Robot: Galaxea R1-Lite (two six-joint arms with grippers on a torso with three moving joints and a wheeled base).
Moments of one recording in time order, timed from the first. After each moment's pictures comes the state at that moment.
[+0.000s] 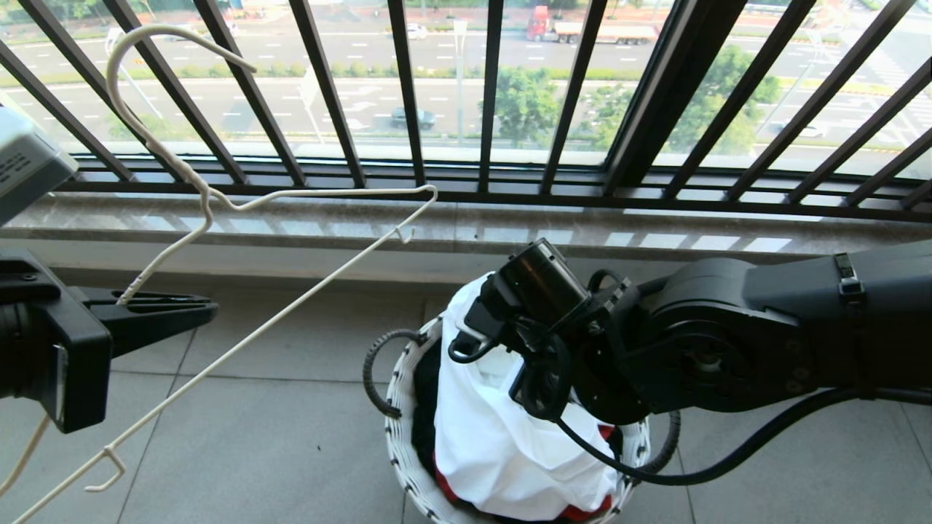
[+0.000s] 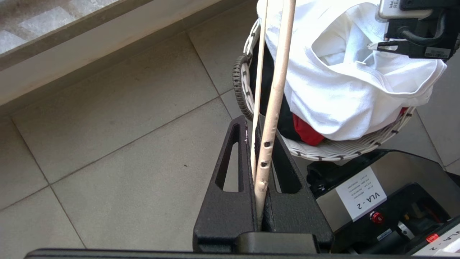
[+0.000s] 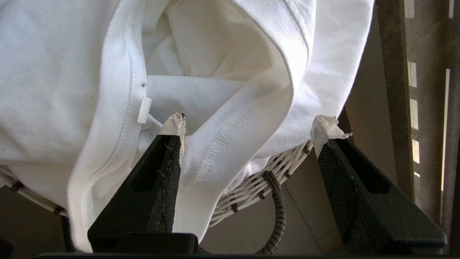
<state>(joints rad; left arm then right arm) -0.39 1.05 -1.04 0.33 -0.08 0.21 0.85 1.94 -1.44 0.33 -0.61 -0.41</state>
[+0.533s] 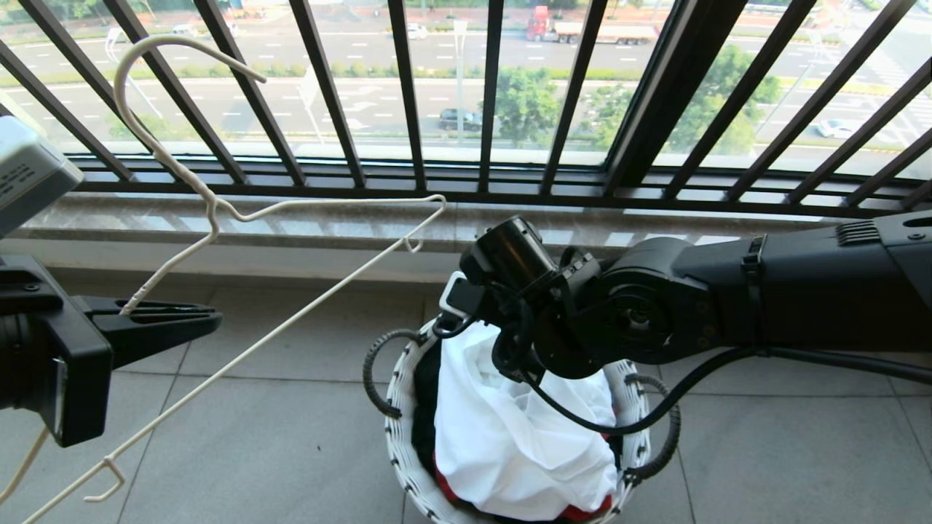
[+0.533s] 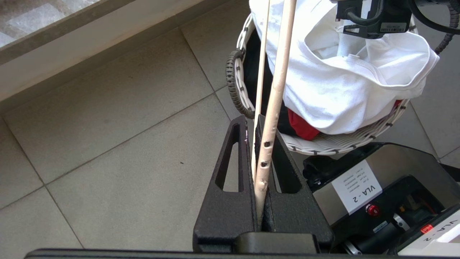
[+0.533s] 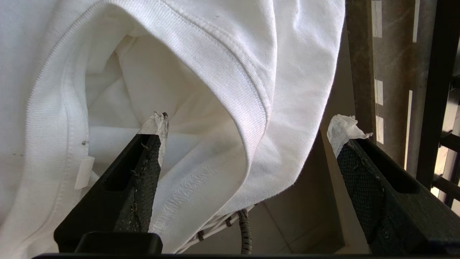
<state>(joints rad) -0.41 1.04 -1.03 0.35 -0.08 0.21 0.80 2.06 -1.63 0.36 -0.63 -0.55</state>
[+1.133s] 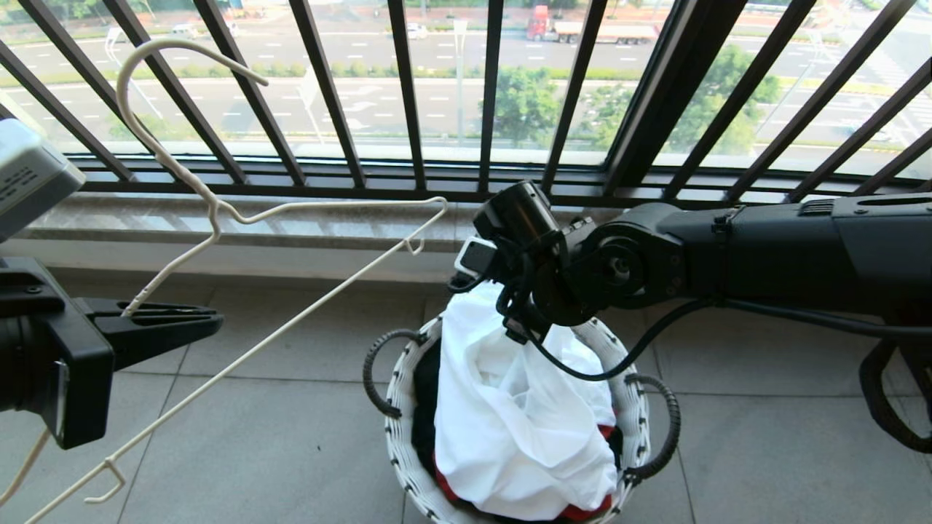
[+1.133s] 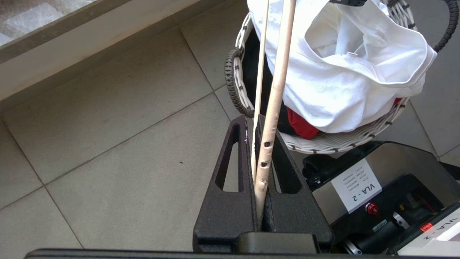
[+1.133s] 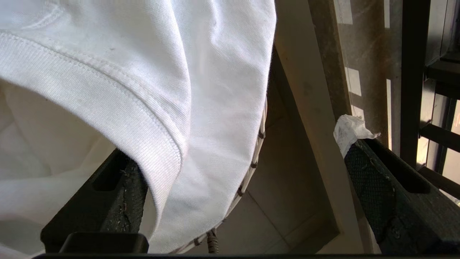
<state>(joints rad) -0.41 1.04 -1.03 0.35 -0.08 0.21 0.71 2.15 -1.85 0.43 -0.64 -0.57</state>
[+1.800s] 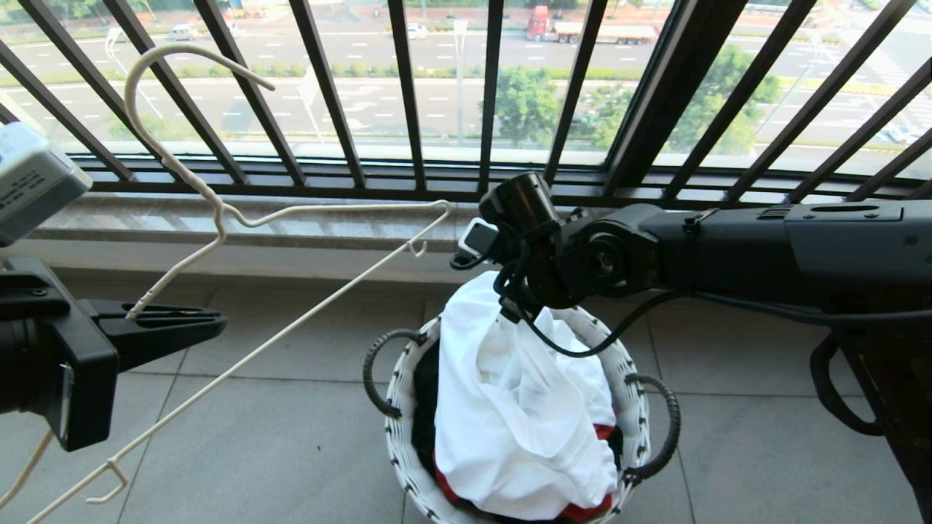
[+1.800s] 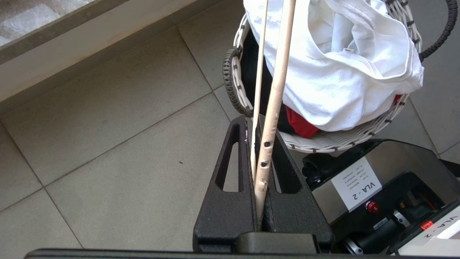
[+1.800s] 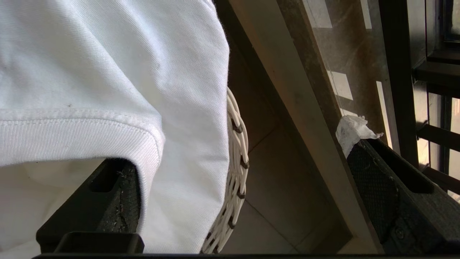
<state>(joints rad) -0.42 1.05 -1.03 0.34 -0.08 0.22 0.67 2.22 -1.94 0.36 -0.63 -0.57</state>
